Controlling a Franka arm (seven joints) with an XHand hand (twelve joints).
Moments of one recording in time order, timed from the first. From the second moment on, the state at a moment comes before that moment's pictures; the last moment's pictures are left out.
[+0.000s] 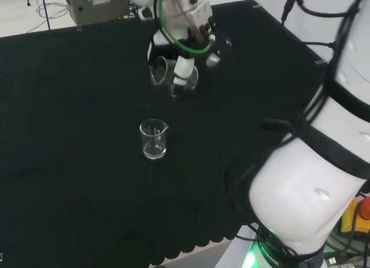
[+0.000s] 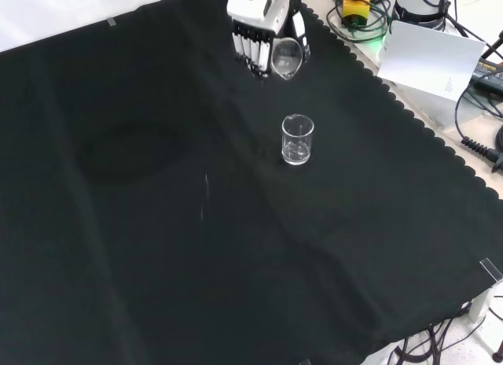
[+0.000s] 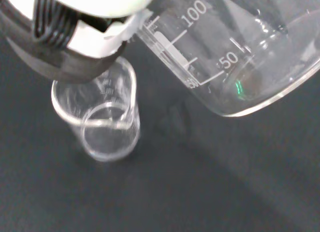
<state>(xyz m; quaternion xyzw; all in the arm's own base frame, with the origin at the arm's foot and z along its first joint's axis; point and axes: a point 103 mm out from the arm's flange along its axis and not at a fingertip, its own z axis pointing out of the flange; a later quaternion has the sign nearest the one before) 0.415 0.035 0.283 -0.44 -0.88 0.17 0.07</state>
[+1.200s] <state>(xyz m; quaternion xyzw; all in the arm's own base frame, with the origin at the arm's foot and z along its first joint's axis) 0.457 0.006 0.165 -0.48 -0.84 -0.08 0.23</state>
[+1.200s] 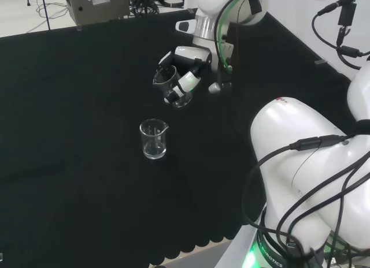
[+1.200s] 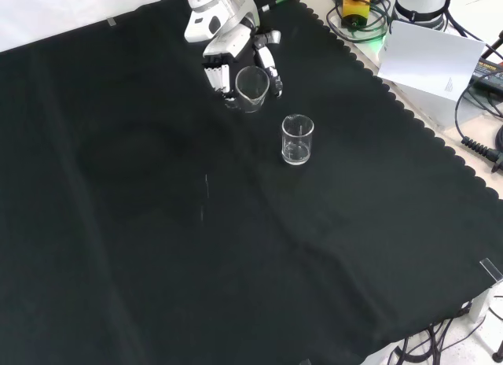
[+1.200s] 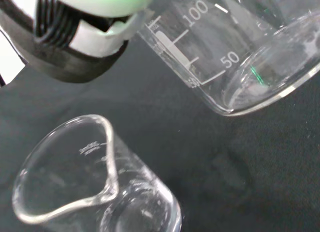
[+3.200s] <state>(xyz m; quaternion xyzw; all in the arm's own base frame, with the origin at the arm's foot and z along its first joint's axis) 0.510 -0.008 0.106 -0.54 -0.80 -0.18 0.20</state>
